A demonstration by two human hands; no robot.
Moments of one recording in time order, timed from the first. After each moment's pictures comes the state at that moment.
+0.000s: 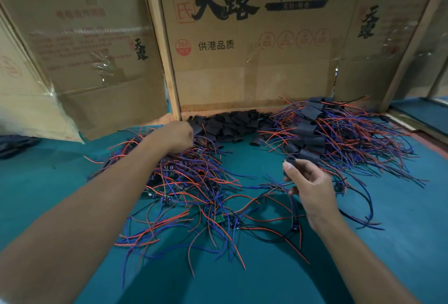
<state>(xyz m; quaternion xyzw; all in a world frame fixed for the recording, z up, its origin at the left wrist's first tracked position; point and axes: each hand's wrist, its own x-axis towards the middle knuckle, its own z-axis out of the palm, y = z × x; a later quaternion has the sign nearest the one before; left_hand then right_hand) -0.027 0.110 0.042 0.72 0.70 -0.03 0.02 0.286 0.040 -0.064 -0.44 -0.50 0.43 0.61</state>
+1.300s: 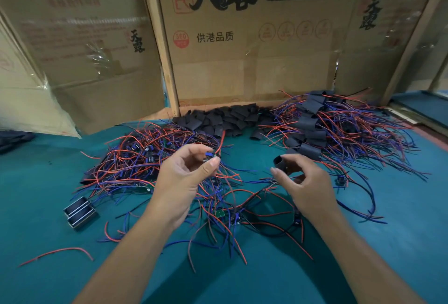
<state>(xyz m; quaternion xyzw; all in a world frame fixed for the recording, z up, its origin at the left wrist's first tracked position) 0.045 -0.022 -0.014 0.46 0.41 0.66 0.43 0.283 0.032 -0.061 -0.46 -0.69 0.19 0.52</state>
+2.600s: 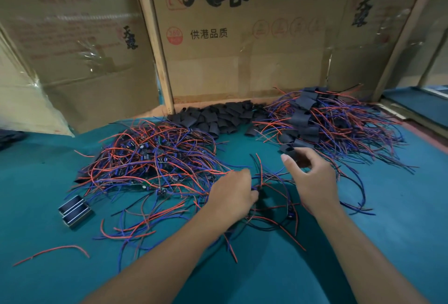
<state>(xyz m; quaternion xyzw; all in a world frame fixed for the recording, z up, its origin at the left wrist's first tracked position) 0.120 0.002 -0.040 0.74 0.65 0.14 0.07 0.296 0.036 -0.061 -0.53 -0.60 0.21 0.56</state>
